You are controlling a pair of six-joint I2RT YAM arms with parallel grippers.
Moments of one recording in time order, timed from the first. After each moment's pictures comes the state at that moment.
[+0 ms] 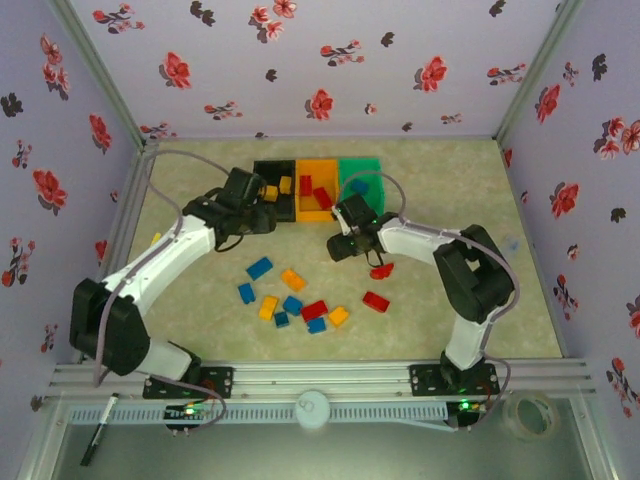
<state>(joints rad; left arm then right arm) -0.52 1.42 1.18 -0.71 -0.17 -0.46 0.64 1.82 1.11 -0.37 0.00 0.16</state>
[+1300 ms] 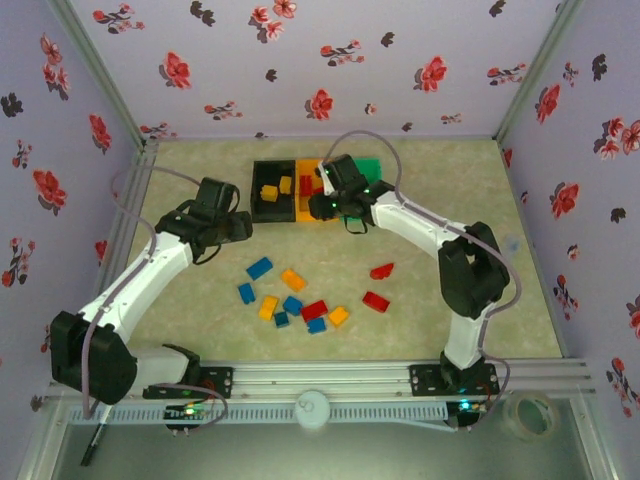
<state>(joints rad) -0.42 1.28 1.07 -0.73 -0.17 -0.47 0.66 1.86 1.48 -0.43 -0.10 0.32</state>
